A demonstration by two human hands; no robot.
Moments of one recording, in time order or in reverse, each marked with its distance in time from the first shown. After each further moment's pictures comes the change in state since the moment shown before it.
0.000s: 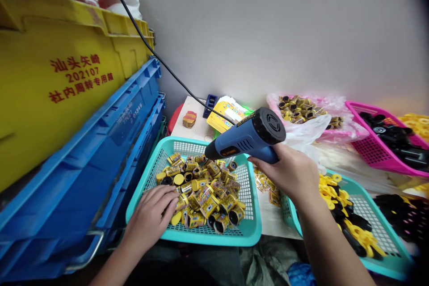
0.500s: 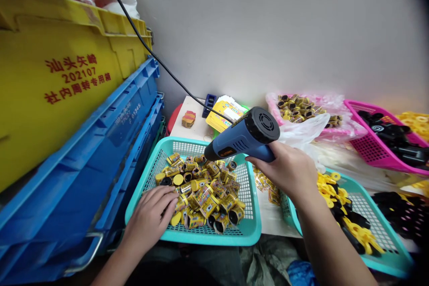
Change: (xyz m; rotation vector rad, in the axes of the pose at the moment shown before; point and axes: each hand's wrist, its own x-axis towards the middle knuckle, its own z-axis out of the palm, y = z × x) left_hand 0.000 -0.001 0.001 -0.008 0.002 -0.004; right_hand 0.006 -0.003 -0.002 -0.006 -0.001 -0.053
